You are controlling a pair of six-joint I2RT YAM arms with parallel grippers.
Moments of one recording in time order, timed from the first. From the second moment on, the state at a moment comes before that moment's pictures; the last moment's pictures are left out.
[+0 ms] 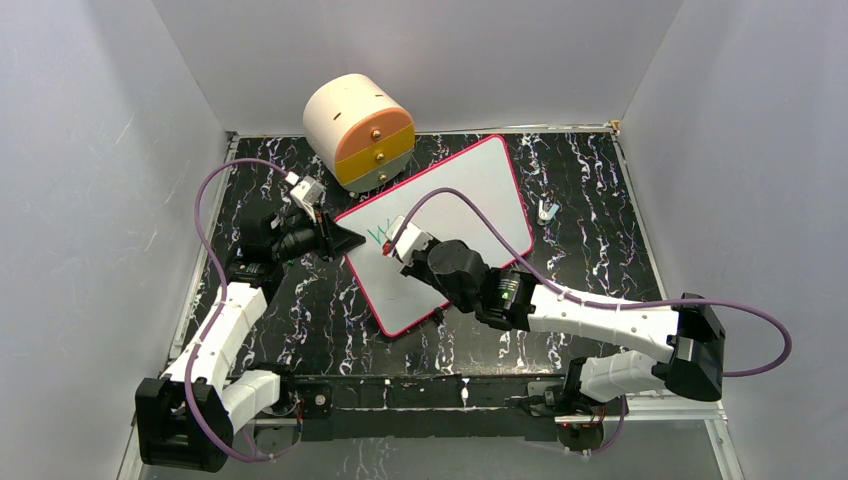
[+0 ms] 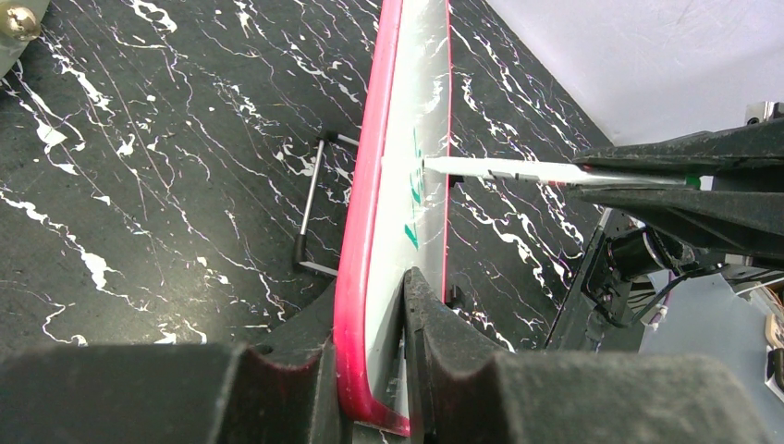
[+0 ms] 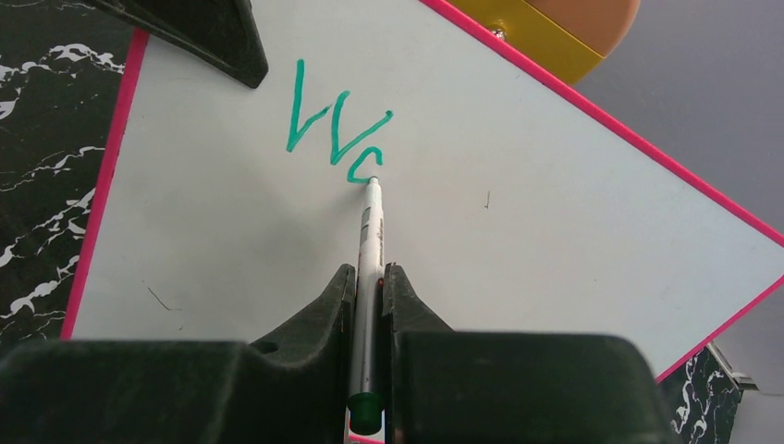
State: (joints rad) left arm -0.12 1.03 0.67 -0.01 0.84 -0.21; right arm 1.23 1.28 1.01 -0.06 0.49 -0.31
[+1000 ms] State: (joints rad) left arm -0.12 1.03 0.67 -0.01 0.84 -0.21; right arm 1.22 1.28 1.01 -0.02 0.49 -0.31
